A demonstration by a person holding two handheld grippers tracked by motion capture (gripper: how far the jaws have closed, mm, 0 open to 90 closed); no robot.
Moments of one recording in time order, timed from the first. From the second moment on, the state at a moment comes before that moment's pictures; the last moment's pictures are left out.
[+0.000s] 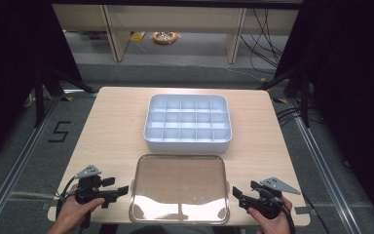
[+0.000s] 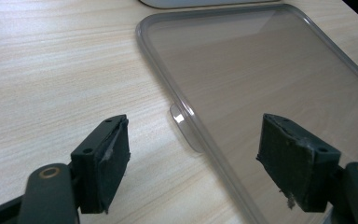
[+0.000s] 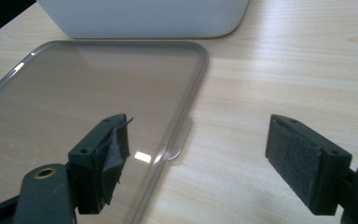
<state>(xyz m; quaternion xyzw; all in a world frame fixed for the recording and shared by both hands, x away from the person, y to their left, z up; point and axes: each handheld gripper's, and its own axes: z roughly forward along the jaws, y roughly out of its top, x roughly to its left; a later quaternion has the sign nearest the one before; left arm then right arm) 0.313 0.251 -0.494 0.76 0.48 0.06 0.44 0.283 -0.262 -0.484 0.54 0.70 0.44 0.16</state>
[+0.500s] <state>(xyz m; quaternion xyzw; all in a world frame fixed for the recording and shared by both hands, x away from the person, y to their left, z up) 0.295 0.254 -0.492 0.75 0.48 0.06 0.46 0.272 -0.267 -0.487 0.54 0.70 0.44 0.16</state>
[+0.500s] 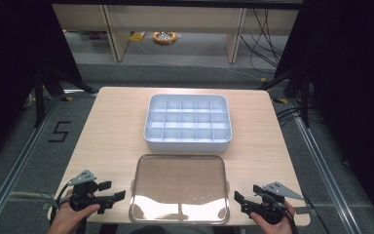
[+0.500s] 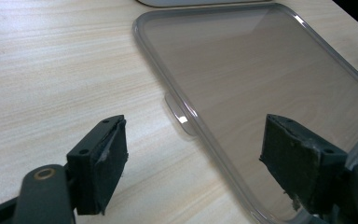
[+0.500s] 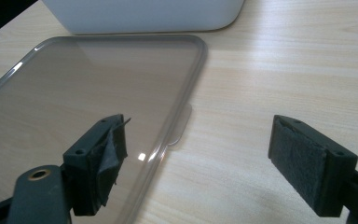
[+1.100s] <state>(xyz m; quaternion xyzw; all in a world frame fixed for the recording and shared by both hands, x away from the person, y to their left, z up) 0.283 0.254 -0.493 0.75 0.47 0.06 0.46 0.270 -0.268 -0.487 0.55 0.69 0.45 0.16</state>
